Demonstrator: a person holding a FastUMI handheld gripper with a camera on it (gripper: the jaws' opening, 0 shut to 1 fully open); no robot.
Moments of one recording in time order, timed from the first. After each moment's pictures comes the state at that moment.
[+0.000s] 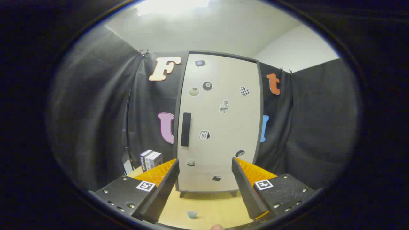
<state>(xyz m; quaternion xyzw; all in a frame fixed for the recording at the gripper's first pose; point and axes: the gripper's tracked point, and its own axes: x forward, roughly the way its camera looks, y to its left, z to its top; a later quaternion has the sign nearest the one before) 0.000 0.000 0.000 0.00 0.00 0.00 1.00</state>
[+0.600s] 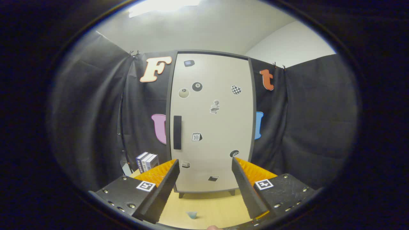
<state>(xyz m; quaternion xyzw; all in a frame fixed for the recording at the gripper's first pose) 0.009 -0.023 0.008 -0.01 0.01 -0.02 1.00</state>
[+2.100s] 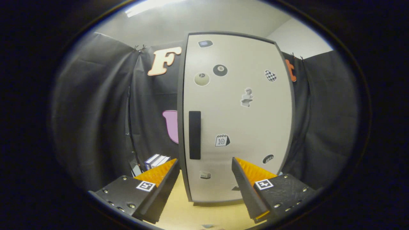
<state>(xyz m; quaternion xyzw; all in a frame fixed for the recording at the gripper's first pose) 0.150 0.051 -0.009 0.02 0.04 0.05 1.00</state>
